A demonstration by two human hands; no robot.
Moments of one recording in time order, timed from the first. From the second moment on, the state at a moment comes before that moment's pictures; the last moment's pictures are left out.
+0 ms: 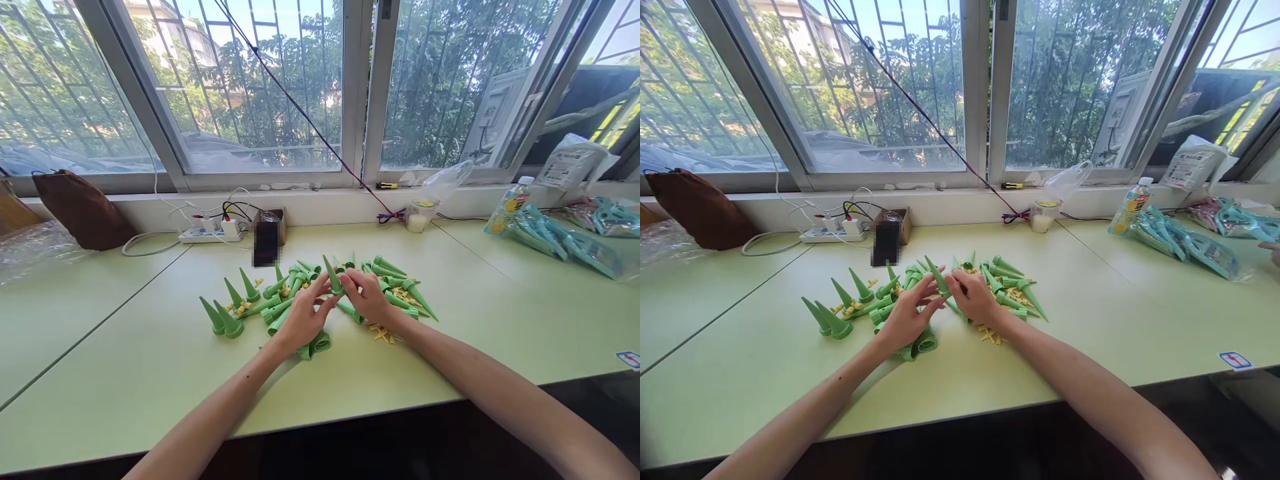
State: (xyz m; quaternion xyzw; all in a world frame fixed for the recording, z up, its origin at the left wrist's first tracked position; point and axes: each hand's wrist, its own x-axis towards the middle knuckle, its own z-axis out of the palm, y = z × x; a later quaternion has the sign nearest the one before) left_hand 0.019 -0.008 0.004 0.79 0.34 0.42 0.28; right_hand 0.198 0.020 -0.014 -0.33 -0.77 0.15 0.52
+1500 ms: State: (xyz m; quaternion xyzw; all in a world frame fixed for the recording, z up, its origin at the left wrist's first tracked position) left_hand 0.023 -0.011 0.009 0.79 0.36 0.42 0.26; right_hand 0.193 0.018 -0.014 -0.32 -0.82 0.12 0.45
